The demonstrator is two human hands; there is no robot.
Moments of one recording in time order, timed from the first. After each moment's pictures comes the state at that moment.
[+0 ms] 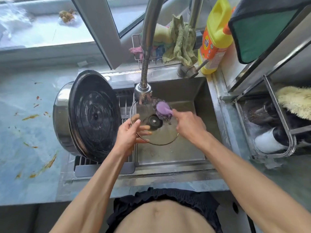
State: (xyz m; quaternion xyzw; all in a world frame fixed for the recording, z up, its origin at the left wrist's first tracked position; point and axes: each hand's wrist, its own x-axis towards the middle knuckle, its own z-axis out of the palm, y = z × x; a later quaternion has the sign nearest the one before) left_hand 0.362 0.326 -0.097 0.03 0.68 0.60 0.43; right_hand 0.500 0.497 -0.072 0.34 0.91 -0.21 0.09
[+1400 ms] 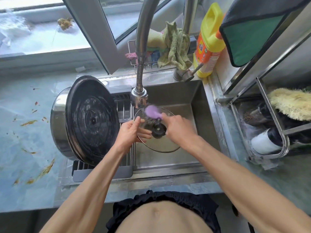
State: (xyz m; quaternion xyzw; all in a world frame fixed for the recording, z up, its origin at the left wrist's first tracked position) left_hand 0.357 0.339 -0.094 0.10 0.71 0.54 0.45; right_hand 0.487 0.483 -0.067 0.30 0.93 -0.22 0.08
